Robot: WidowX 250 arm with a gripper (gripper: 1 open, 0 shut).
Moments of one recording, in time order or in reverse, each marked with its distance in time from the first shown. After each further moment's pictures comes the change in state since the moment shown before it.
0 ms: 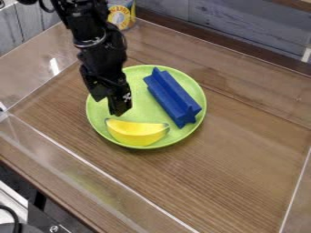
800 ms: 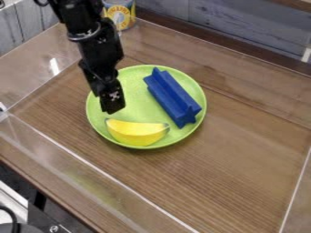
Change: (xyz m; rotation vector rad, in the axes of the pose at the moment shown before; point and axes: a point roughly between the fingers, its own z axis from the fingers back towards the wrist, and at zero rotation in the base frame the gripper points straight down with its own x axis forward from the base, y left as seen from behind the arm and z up) arm -0.005 -0.001 0.011 -0.030 -0.008 -0.207
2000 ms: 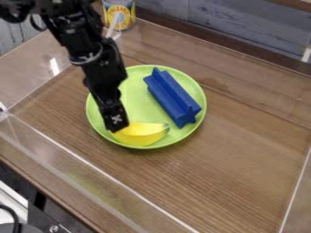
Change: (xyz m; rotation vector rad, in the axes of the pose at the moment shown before) arm 0.006 -0.029 -0.019 0.012 -0.038 -0.138
